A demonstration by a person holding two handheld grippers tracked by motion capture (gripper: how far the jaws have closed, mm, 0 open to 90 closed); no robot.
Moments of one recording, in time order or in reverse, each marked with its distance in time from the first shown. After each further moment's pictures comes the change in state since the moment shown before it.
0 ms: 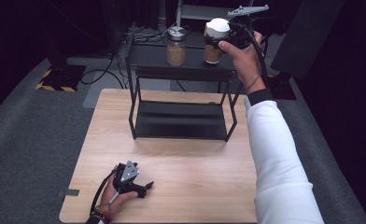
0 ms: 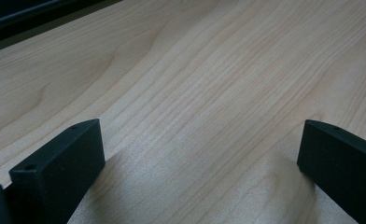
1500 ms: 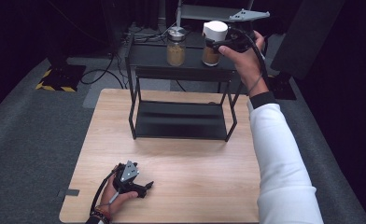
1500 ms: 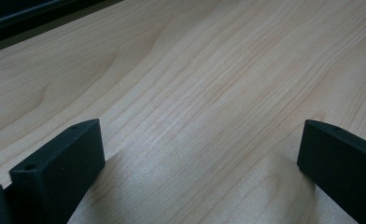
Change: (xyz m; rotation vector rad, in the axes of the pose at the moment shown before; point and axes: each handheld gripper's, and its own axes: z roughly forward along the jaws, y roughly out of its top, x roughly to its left) left arm 0.000 0.000 0.000 0.000 0.002 -0.001; right arm 0.007 -0.024 -0.005 -0.096 -0.066 -0.078
